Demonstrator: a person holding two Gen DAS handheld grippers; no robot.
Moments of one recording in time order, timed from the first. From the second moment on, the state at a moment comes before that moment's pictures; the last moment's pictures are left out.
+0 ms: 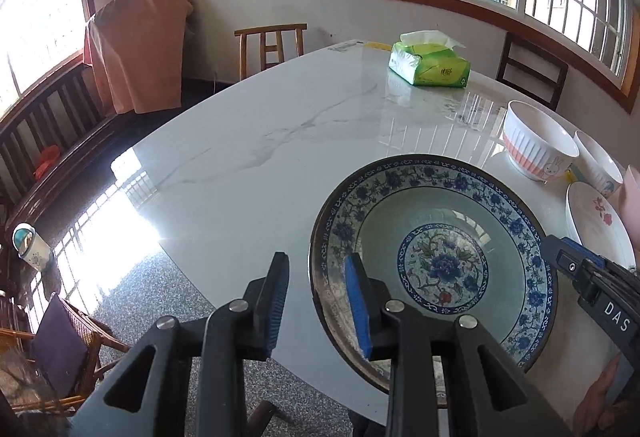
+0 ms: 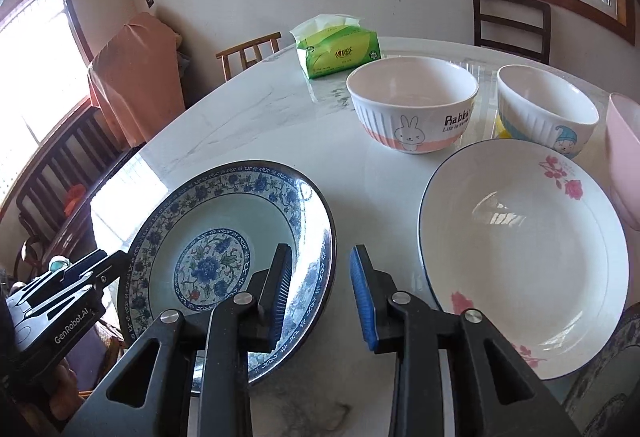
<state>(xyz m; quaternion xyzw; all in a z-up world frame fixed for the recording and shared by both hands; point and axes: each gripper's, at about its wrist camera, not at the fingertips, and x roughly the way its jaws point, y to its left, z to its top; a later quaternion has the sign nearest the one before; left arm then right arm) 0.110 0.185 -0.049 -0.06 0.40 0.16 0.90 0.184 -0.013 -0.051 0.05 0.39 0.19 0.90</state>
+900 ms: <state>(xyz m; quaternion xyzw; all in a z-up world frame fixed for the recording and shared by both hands) 0.048 -0.004 0.011 0.09 0.34 0.02 0.94 -0.007 -0.288 0.013 0.15 0.30 0.00 0.94</state>
